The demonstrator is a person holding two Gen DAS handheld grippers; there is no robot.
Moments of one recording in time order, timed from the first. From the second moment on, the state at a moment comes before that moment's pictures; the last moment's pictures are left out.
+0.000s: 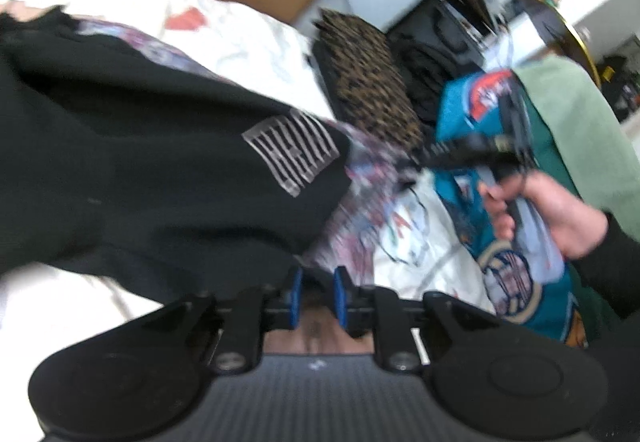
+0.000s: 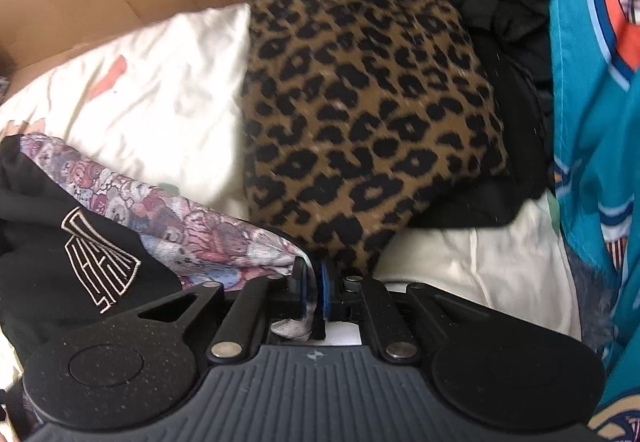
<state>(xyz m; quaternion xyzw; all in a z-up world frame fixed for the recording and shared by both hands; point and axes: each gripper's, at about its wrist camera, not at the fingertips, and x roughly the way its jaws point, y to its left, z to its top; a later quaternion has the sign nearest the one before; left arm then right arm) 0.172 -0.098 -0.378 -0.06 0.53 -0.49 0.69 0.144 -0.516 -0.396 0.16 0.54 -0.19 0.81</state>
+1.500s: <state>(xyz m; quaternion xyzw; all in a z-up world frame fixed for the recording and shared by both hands) 0.229 0.130 -0.375 0.04 0.49 -0.22 0.85 0.203 -0.374 -0.339 0.23 0.46 0.02 0.86</state>
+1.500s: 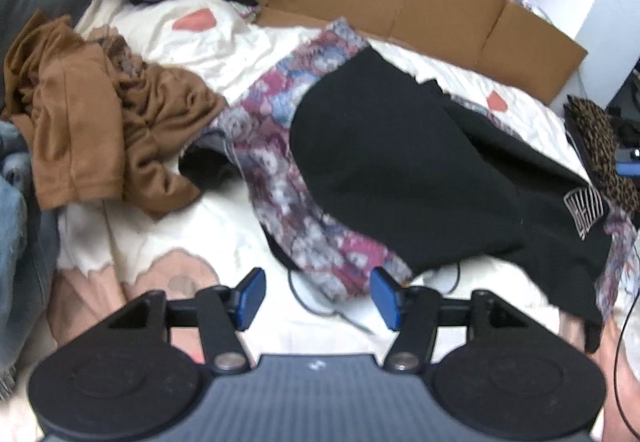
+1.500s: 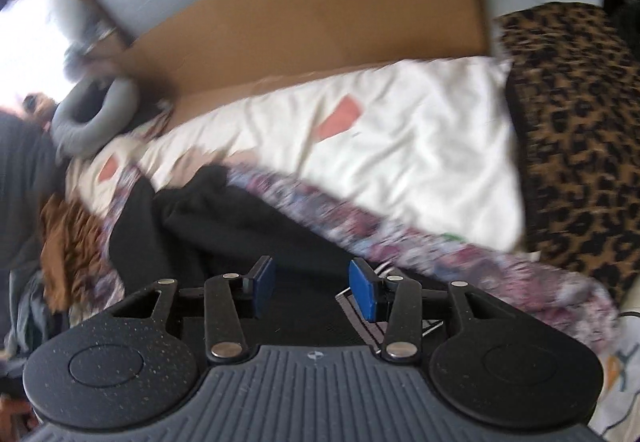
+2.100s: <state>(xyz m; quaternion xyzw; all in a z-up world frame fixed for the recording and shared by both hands) 0.225 0.084 -0.434 0.14 0.46 -0.25 0.84 0.193 -0.291 -0.370 0.19 0.52 0.13 0.82</state>
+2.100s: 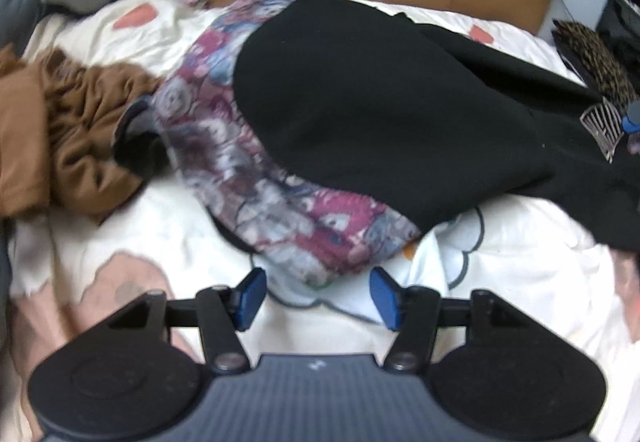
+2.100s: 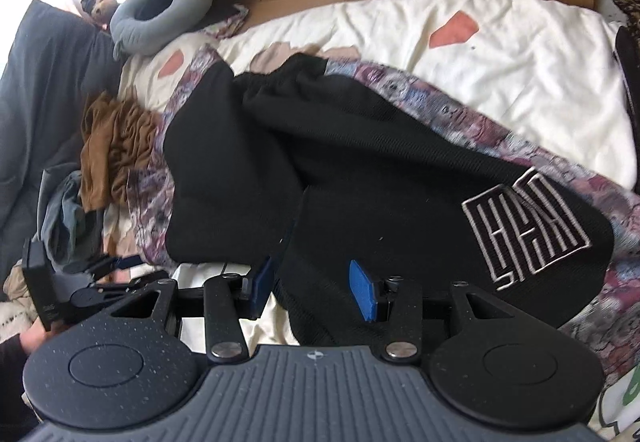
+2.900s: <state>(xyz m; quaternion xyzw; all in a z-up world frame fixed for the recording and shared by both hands) 0.247 0.072 -0.441 0.09 0.44 -0.30 0.84 0.189 -0.281 -0.385 0.19 0.55 0.15 0.80</state>
